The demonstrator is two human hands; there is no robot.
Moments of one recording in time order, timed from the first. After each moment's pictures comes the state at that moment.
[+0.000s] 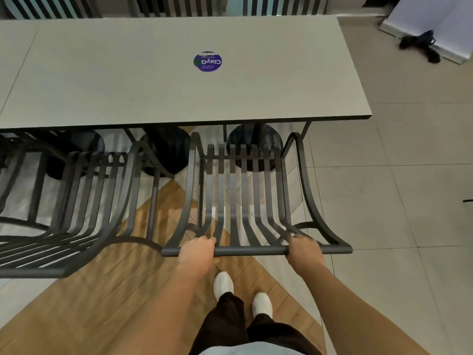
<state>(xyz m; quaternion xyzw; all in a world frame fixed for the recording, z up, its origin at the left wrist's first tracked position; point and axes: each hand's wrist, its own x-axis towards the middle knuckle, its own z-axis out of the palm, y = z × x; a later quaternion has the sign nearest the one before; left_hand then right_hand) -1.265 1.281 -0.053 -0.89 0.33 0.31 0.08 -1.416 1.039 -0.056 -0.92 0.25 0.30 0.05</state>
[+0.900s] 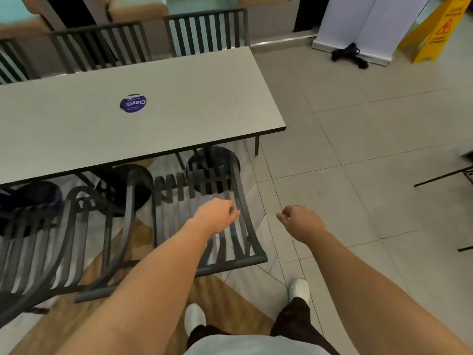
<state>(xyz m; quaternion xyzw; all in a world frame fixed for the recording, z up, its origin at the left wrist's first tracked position) -1.299 0.983 0.024 -0.85 0.43 0.31 -0.02 -1.493 0.806 0.010 -0.89 0.36 0.17 0.21</state>
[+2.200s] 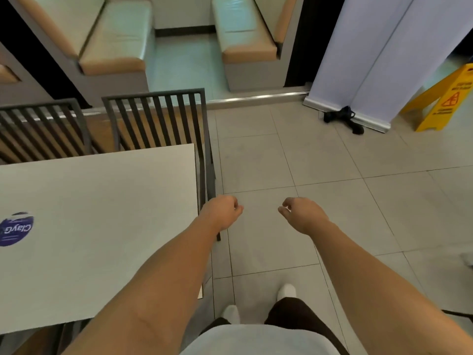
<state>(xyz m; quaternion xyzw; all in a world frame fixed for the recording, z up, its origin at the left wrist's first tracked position) -1.054 0.332 0.066 -0.89 0.36 0.27 -0.10 -1.215 0.137 0.066 -0.92 0.31 0.15 0.18</state>
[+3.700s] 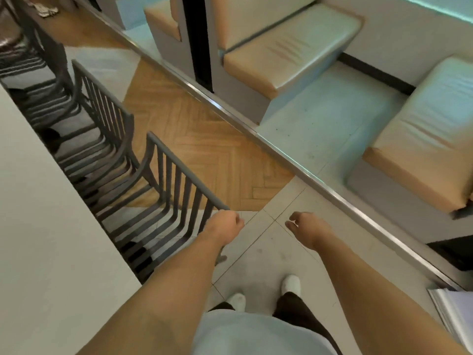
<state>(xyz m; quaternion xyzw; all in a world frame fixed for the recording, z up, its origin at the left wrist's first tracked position) -0.451 -0.011 0.027 -0.93 -0.11 0.26 -0.24 -0.392 -0.261 0.037 -0.96 -0.10 0.27 0.06</state>
